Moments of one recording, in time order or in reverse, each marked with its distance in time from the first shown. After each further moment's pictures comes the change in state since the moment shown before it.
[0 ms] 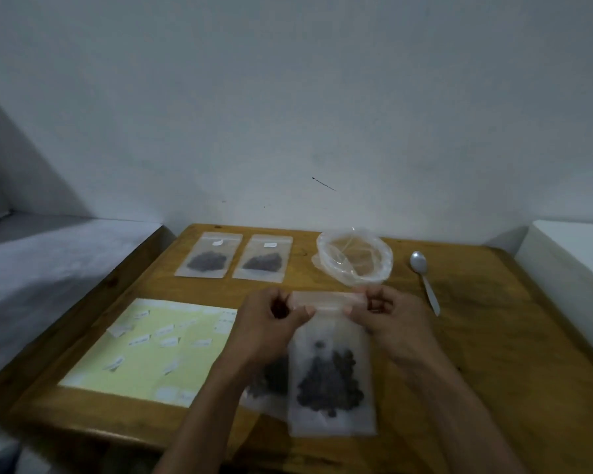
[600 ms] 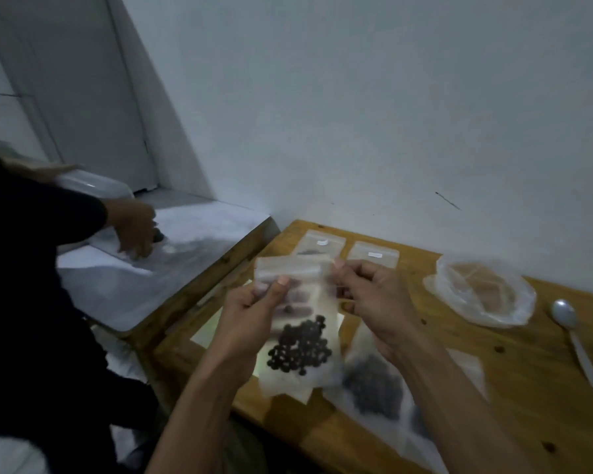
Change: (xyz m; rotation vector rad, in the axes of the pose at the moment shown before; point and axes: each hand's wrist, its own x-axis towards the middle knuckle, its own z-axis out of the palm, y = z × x) left_hand -0.045 -0.016 -0.133 -0.513 0.331 -0.109; right_hand 0.008 -0.057 0.167 0.139 -0.379 -0.112
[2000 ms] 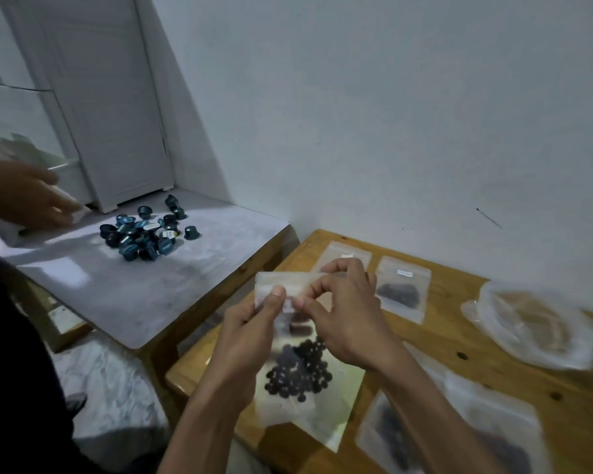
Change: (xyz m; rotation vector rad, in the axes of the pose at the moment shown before) left_hand 0.026 0.000 -0.035 0.053 0.048 -0.030; right_hand 0.021 -0.009 0.069 -0.826 -0.164 -0.273
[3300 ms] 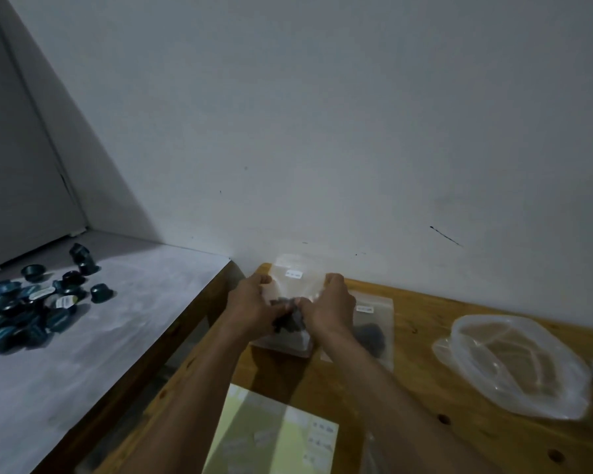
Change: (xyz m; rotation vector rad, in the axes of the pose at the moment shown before) left_hand 0.222 -0.024 0.077 0.754 -0.064 0.105; right_hand 0.150 0.117 0.011 0.264 0.386 0.532
